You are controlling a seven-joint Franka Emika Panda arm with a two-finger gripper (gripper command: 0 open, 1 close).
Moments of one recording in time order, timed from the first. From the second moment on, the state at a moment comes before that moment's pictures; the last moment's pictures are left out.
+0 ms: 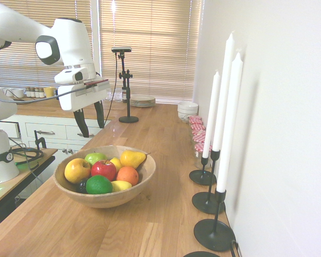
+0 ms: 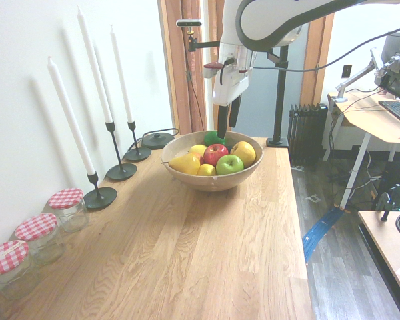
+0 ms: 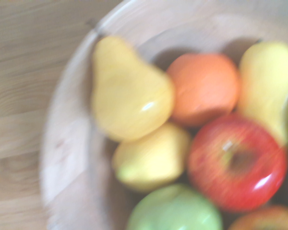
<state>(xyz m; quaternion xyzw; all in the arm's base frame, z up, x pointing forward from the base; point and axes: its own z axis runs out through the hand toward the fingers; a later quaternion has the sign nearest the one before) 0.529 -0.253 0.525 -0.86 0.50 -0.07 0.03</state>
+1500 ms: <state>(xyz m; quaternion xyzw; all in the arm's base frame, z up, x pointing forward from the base) 0.582 -0.322 0.421 -0.90 0.43 0.00 0.03</state>
